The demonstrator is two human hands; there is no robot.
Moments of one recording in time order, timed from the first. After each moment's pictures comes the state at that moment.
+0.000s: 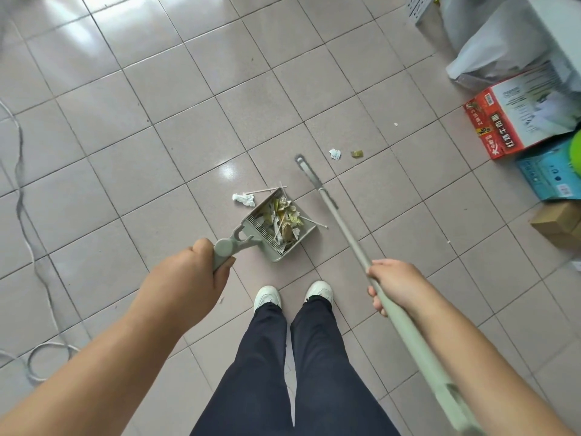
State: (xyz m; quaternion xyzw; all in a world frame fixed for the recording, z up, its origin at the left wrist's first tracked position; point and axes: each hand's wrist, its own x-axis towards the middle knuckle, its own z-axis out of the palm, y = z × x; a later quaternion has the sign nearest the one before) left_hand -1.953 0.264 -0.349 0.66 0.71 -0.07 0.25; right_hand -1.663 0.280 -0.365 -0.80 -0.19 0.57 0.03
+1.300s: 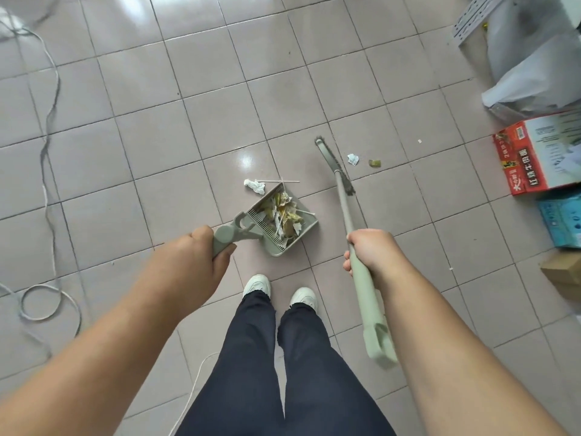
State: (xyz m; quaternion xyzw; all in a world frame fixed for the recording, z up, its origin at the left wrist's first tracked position) left_hand -1.922 0.229 -0.339 0.60 0.77 -0.02 0.24; right_hand -1.683 0.317 -0.376 -0.77 -0.19 0.60 0.07
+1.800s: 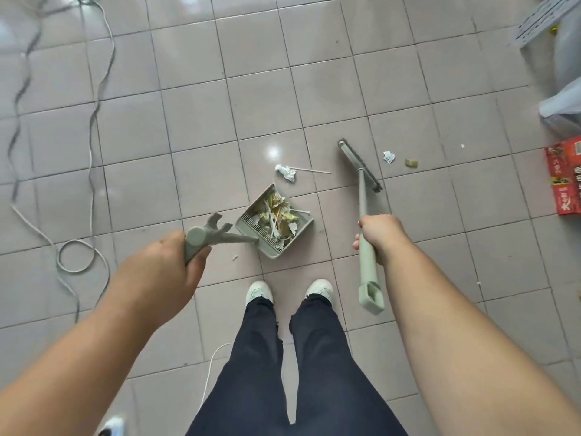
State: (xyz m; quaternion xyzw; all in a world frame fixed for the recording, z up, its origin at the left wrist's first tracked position) left_hand -1.966 0.145 -0.336 0.49 0.84 -0.02 0.21; right_hand -1.717 0.314 -0.421 -0.79 -0.24 0.57 0.04
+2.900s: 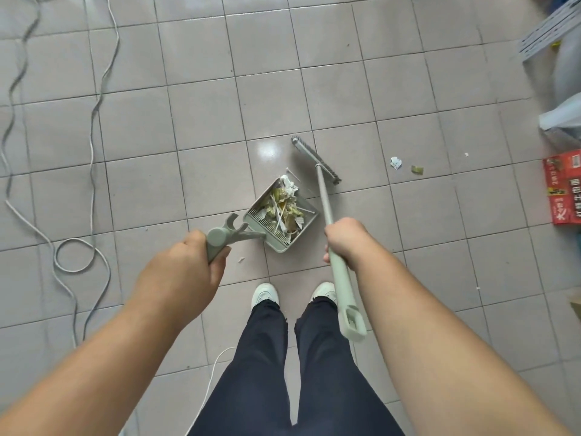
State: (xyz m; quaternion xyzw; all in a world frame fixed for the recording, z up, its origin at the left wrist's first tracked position) left_hand -2.009 0.143 -0.350 0.49 0.84 0.02 0.23; right_hand -1.819 0.287 -0.426 -0.73 -0.36 0.57 -0.10
